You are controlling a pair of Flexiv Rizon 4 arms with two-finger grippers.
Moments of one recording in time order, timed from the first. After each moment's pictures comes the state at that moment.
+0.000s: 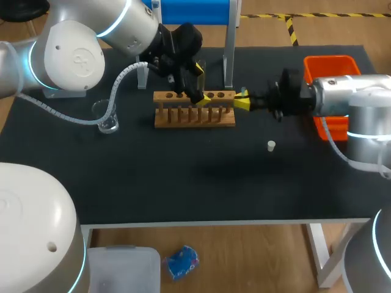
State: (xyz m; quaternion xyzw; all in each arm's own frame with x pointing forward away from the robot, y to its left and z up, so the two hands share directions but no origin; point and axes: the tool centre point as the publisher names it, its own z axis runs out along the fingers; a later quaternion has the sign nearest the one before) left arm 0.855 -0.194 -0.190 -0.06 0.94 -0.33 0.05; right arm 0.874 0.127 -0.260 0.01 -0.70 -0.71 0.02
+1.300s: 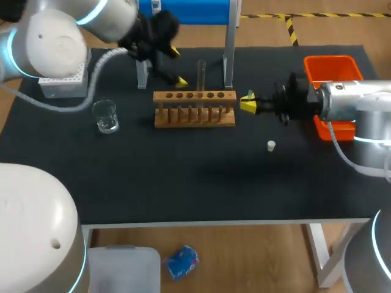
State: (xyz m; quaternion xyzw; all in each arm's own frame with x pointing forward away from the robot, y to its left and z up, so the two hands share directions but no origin) left arm 0.919 -0.127 -0.179 -0.08 0.94 -0.31 0.11; right arm 0.868 0.115 -0.263 0.00 -0.70 -0.71 0.01
